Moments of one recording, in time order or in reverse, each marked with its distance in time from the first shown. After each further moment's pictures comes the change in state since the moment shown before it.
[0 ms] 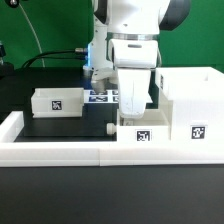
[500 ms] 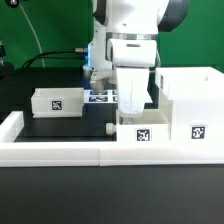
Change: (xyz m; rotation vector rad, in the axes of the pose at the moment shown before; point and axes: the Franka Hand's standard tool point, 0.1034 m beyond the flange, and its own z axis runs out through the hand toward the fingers) arm 0.001 0.001 0.000 -0.020 0.004 -0.003
